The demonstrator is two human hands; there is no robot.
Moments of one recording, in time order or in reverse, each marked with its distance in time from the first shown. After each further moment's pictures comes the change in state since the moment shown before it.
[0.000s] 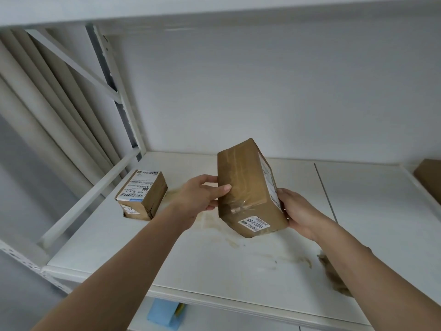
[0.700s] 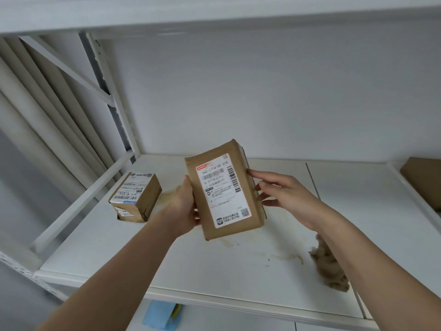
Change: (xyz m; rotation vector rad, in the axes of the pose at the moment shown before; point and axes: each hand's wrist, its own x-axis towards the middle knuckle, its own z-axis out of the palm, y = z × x) left_hand -0.002 -0.010 0.004 -0.293 0.060 -0.229; right_hand -0.040 -0.040 0.000 -0.143 -0.144 -0.355
